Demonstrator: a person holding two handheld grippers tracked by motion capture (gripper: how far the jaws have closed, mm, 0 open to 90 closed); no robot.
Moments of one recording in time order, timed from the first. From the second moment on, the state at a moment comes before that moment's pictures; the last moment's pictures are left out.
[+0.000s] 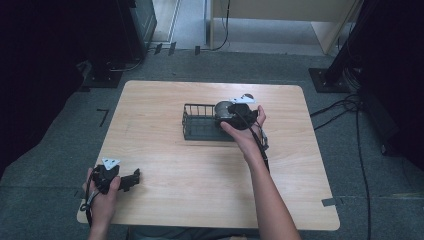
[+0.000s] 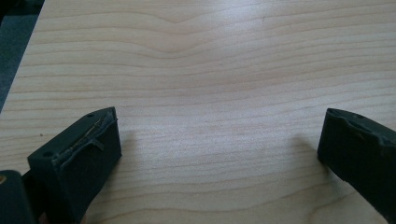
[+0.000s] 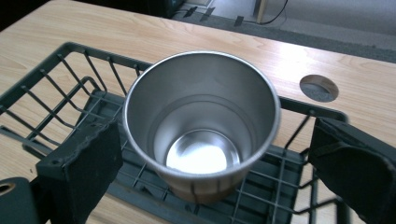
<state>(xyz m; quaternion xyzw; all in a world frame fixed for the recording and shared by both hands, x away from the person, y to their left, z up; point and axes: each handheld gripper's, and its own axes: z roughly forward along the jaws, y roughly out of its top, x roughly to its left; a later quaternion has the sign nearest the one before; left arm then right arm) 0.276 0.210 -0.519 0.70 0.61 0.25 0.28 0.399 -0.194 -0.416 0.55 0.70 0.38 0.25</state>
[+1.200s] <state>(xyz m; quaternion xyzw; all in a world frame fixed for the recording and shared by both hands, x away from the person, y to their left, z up) 0.276 0.210 -0.519 0.70 0.61 0.25 0.28 0.316 -0.276 -0.415 0.58 0.65 0.39 0.29</state>
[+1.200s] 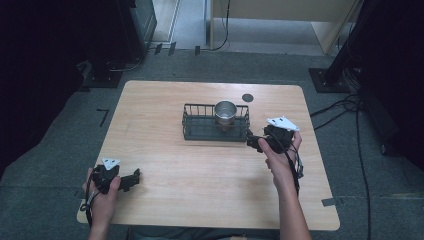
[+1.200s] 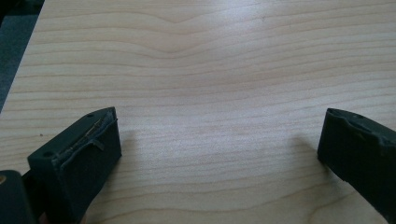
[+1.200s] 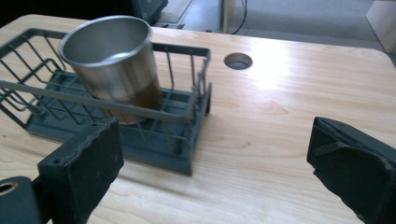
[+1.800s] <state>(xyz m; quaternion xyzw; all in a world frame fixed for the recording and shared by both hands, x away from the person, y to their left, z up) 0.276 0.210 -0.519 0.70 0.61 0.25 0.28 0.286 -0.330 -0.438 0.62 0.63 0.36 0.31</state>
